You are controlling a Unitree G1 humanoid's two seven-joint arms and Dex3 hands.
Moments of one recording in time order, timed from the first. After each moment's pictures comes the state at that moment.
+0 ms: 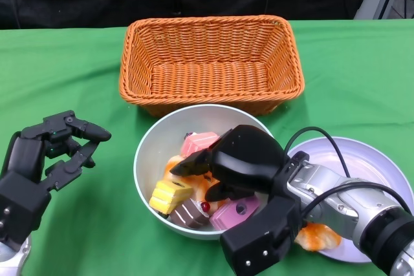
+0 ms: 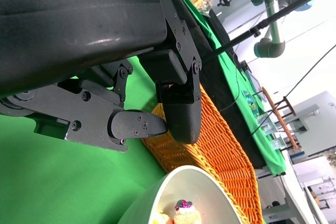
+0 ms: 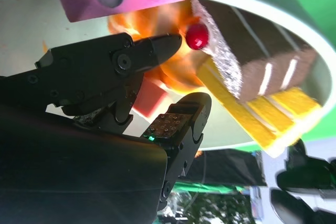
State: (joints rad) left arm -0.34 0.23 0.11 0.88 0.04 -0.83 -0.07; right arm -0.70 -0.12 0.70 0.78 -0.92 -0.46 -0.25
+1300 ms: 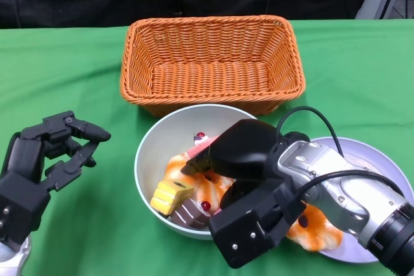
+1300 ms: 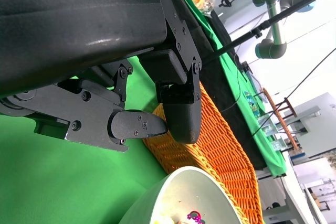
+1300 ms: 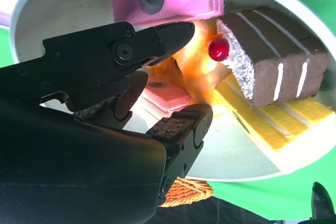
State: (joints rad) left arm -0.34 0.23 0.11 0.88 0.04 -0.83 -0.07; right arm -0.67 -0.18 0.68 0.40 -0.88 -0.20 0.29
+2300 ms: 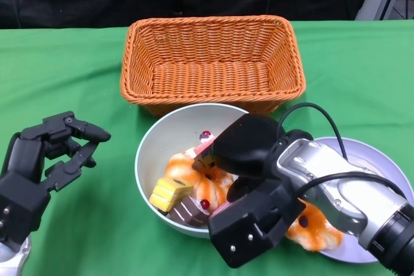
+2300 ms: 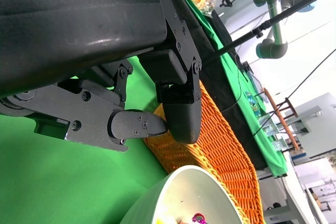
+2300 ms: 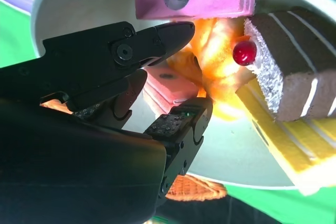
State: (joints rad) left arm -0.34 0.23 0.11 0.89 0.04 -0.83 -0.07; right arm -0.66 -0.20 0.71 0.39 -1.00 -0.14 0.22
